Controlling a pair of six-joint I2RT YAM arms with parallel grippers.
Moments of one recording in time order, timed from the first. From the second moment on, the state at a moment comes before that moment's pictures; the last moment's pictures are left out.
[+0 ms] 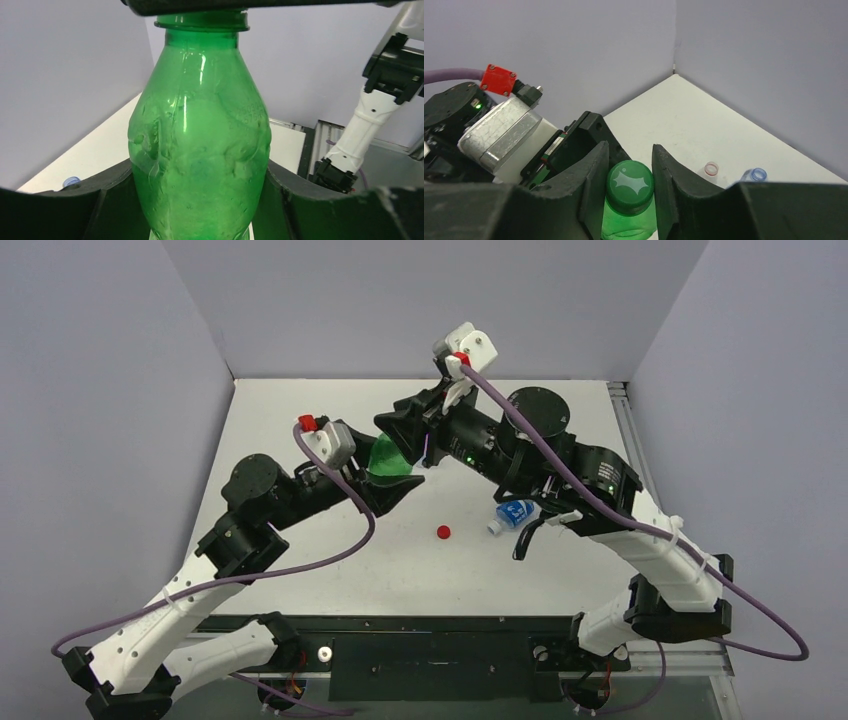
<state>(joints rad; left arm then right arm) -0.80 0.90 1.13 -0.04 0.32 -0.08 1.22 1.50 2.17 -0.66 0.35 0.10</state>
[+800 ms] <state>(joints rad) -0.82 0.95 1.18 0.06 0.85 -0.46 0.89 1.37 1.96 -0.35 -0.79 0.17</state>
